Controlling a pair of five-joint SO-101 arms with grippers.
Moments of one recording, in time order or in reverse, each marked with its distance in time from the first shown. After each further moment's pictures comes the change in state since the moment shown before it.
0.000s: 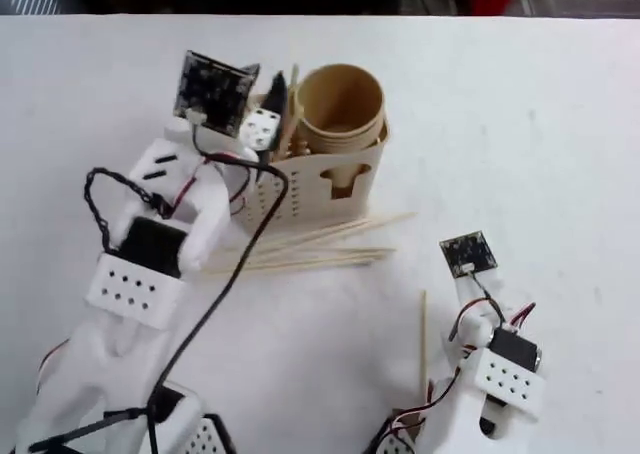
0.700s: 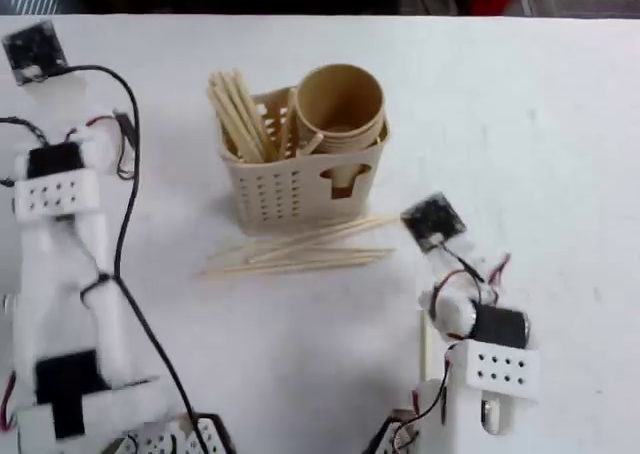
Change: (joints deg) left arm -32.8 30.6 -16.4 24.4 18.8; right arm -21.1 0.1 -20.4 9.2 0.4
